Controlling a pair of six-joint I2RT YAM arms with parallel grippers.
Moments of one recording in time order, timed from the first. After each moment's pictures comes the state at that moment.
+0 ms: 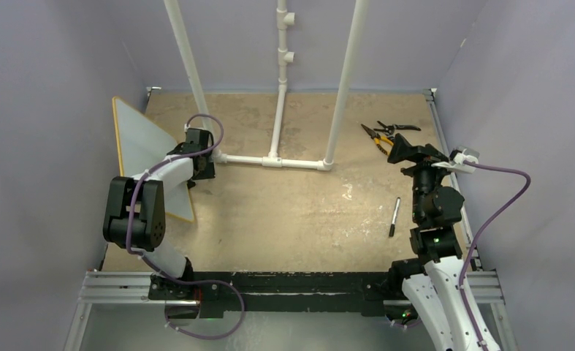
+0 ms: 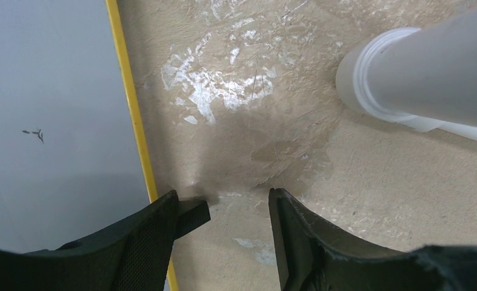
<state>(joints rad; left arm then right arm) -0.12 1.64 0.94 -0.33 -0.33 -0.20 0.14 0.52 0.53 0.23 0.29 0.37</state>
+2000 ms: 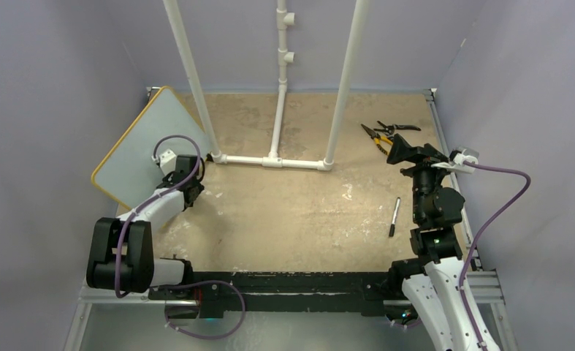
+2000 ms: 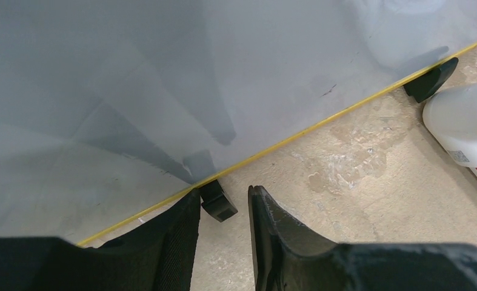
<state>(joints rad) -0.09 1.33 0.60 -0.19 -0.50 -0.70 0.14 0.51 0.53 0.23 0.27 0.37</state>
